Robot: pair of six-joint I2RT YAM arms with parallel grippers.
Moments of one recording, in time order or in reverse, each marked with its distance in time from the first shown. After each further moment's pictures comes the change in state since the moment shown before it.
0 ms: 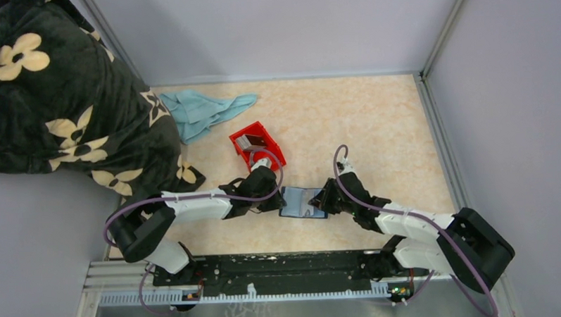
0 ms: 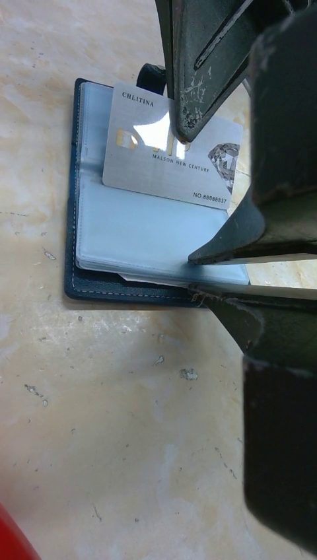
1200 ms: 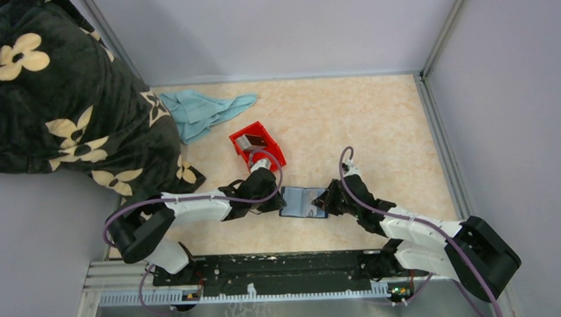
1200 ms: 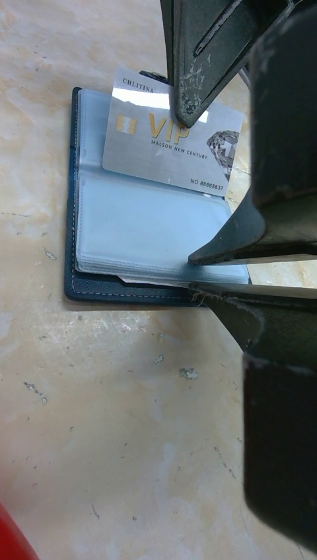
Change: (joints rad) left arm -0.010 -0.007 -0.023 0.031 -0.010 -0.012; right arm -0.010 -0.085 -0.042 -0.023 0.026 0.015
